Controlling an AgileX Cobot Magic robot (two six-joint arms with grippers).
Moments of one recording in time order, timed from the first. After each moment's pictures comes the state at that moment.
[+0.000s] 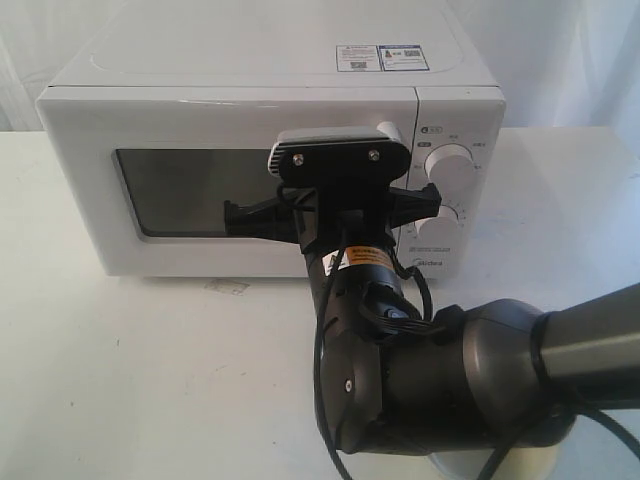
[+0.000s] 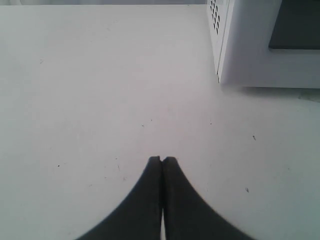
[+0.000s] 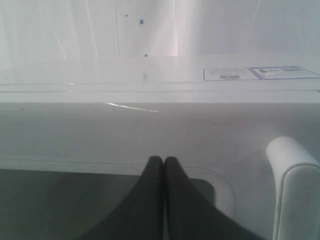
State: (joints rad) left arm 0.03 0.00 0.02 -0.06 0.39 0.05; right arm 0.94 1.81 -0.84 0.94 -1.21 -0.50
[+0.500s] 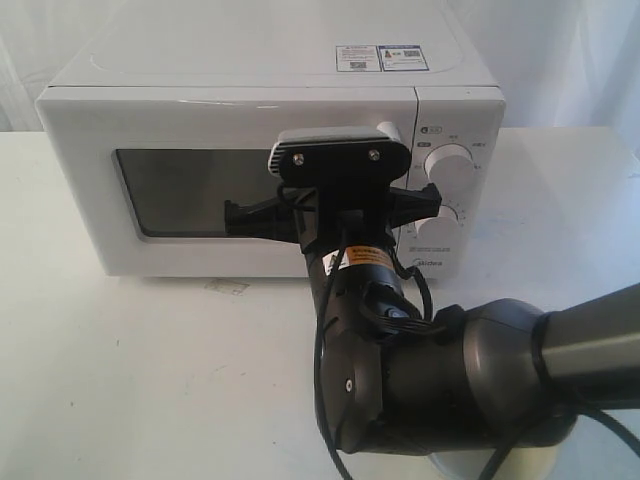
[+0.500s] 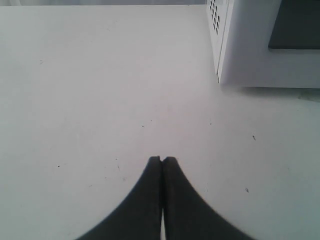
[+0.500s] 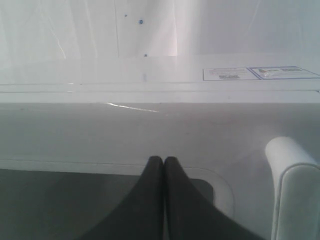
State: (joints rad) left arm 0.03 0.00 0.02 -0.06 0.39 0.05; right arm 0.94 1.80 -0.84 0.95 -1.21 -0.50
